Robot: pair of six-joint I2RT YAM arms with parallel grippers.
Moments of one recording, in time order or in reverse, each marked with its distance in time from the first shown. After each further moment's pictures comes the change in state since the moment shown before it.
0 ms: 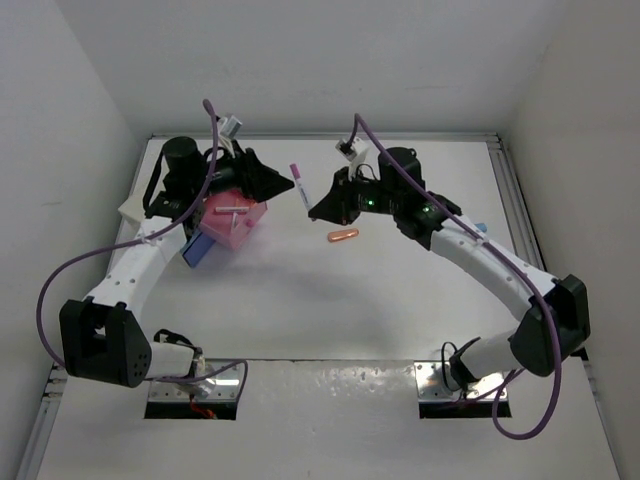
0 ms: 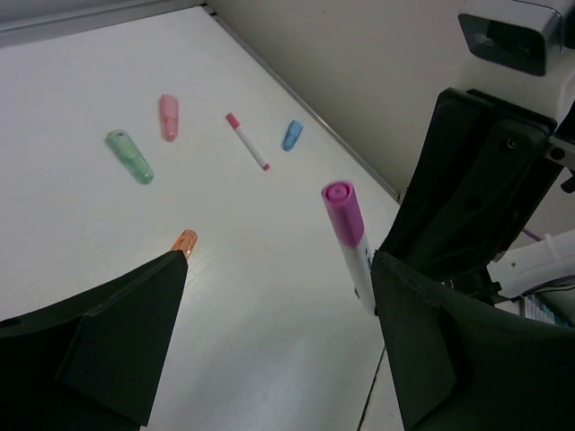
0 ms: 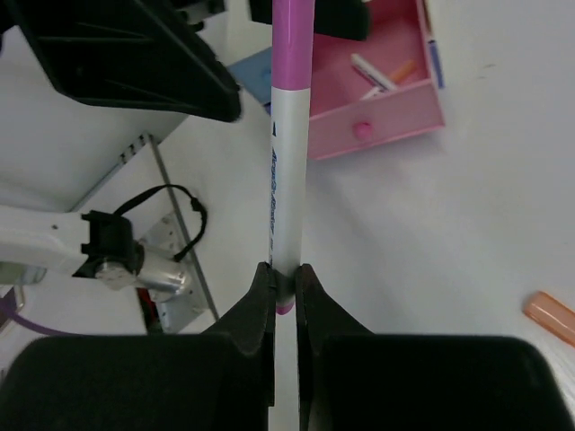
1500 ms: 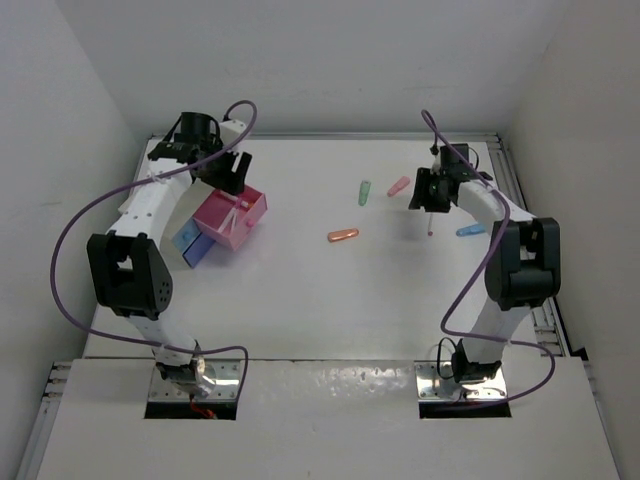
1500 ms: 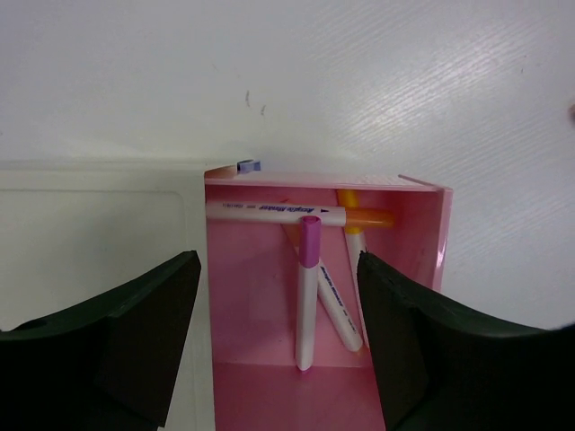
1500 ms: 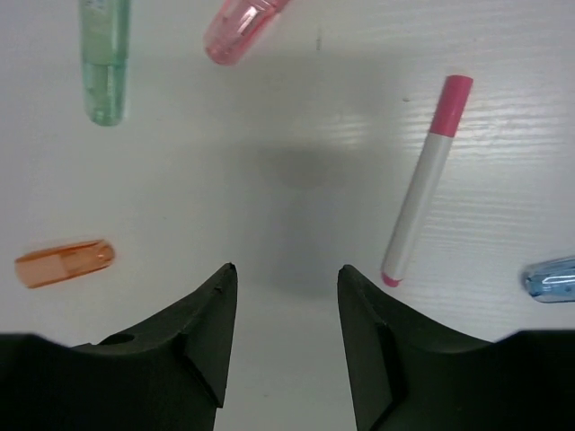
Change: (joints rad) left arm 0.074 0.408 0.492 -0.833 -0.687 0.778; right arm -0.539 0.366 0.069 -0.294 0.416 -0.113
